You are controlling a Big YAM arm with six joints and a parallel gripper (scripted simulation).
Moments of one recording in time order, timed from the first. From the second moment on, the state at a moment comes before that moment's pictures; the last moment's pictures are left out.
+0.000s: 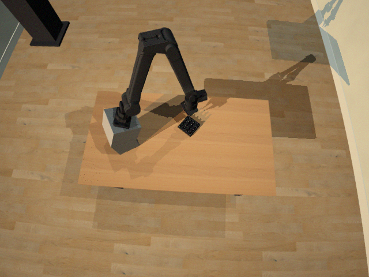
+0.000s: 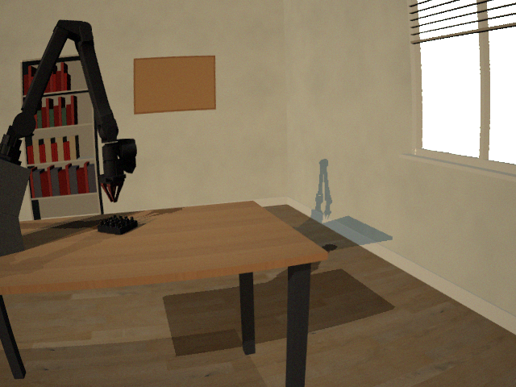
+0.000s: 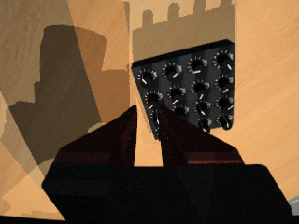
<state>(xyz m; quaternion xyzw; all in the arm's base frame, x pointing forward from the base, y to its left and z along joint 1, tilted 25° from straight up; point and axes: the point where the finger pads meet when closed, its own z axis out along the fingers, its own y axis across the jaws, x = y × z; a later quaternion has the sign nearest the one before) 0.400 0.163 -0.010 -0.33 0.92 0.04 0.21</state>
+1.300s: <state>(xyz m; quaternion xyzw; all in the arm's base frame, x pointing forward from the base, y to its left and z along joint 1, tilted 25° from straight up) 0.403 0.165 -0.021 -0.33 0.92 0.04 0.21</state>
